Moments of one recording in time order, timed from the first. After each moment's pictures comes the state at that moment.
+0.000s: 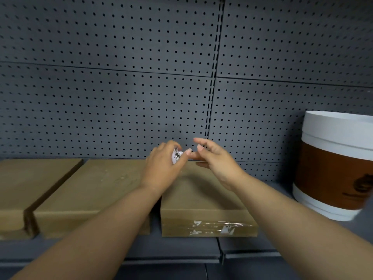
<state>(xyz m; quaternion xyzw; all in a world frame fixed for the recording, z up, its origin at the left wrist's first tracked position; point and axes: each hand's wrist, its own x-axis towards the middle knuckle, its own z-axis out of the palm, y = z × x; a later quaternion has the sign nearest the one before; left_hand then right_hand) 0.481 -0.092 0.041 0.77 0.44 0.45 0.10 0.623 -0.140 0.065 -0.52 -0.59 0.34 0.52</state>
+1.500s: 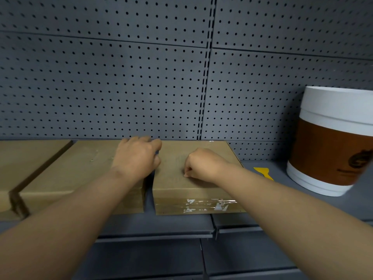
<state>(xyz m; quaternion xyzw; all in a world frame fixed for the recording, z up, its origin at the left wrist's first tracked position) 0.442 -0.088 0.023 0.84 0.46 0.22 -0.19 0.618 -0.135 0.031 -0.64 -0.77 -0.01 0.02</state>
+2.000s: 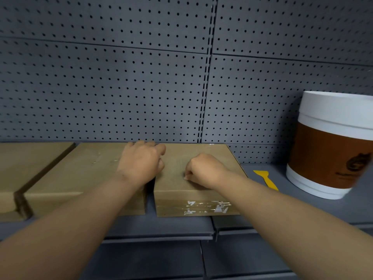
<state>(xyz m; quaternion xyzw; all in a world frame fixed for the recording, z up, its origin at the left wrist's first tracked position) 0.448 -0.098 0.025 0.84 0.46 0.22 -0.20 0.617 -0.138 0.022 -0.65 -0.76 -0.04 0.03</state>
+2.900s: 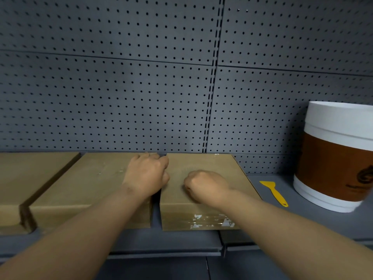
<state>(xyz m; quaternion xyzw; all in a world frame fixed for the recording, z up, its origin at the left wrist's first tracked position) 0.445 -0.090 0.022 0.85 0.46 0.20 -0.16 0.611 -0.134 0.005 -0.59 -0.79 -0.12 0.02</state>
